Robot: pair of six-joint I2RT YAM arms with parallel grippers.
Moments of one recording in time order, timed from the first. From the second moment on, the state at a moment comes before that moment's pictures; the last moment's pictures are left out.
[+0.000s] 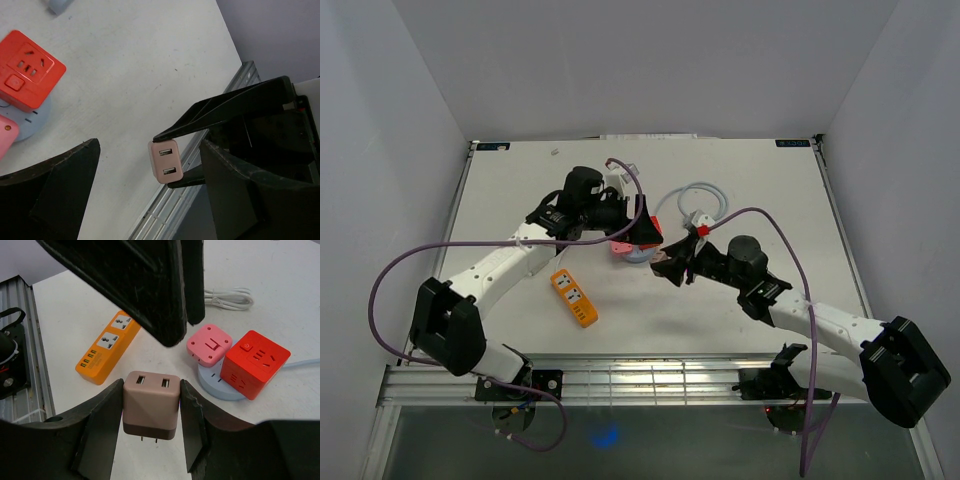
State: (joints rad) left arm -0.56 1.43 1.16 -0.27 0.56 -0.44; right arm 0.72 1.11 0.47 0.56 -0.43 0.10
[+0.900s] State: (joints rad) left arm -0.61 1.58 1.20 -0.45 0.73 -0.42; right arm 0.79 1.14 0.48 0.52 -0.36 0.02
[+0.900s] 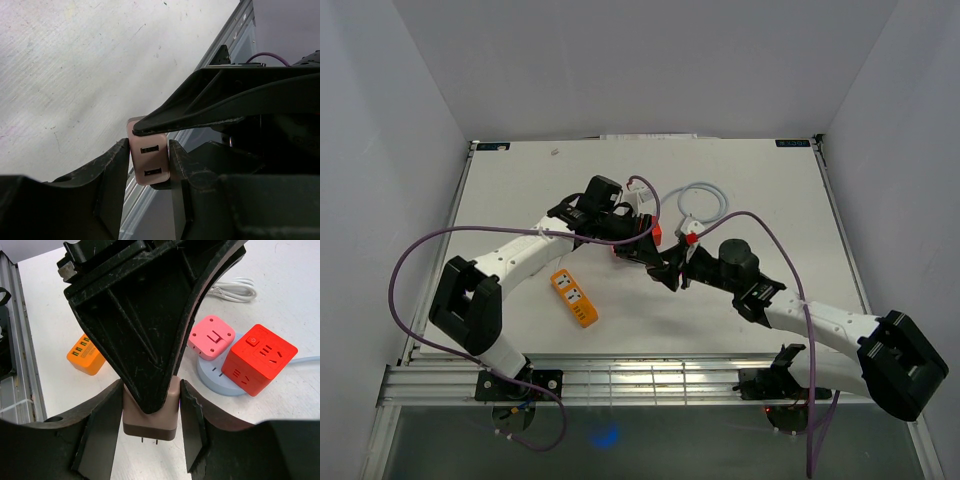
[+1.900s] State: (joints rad) left arm -0.61 1.55 1.19 -0.48 0.63 -0.43; right arm 0.81 1.11 0.49 0.53 -0.28 0.00
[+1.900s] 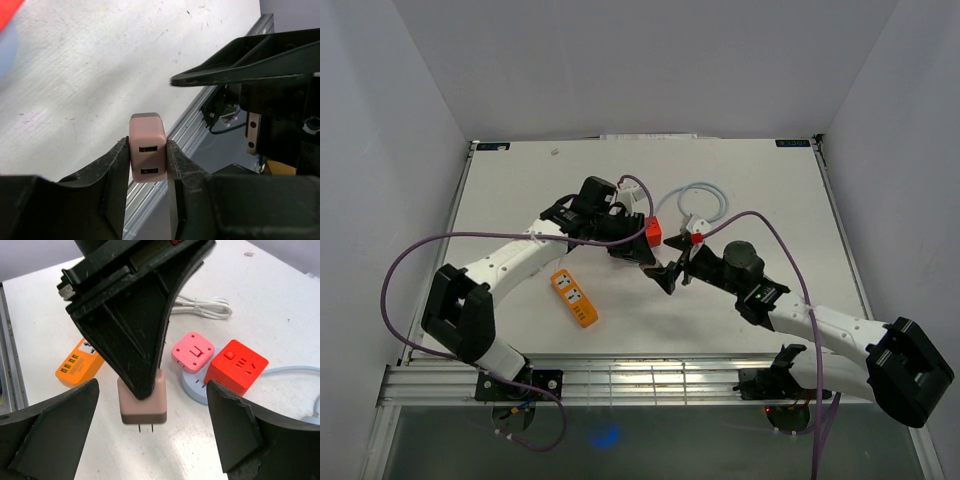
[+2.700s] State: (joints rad) left arm -0.58 1.09 1.00 -0.72 -0.18 -0.94; right arm 0.81 1.02 0.41 0.60 -0.15 0.05
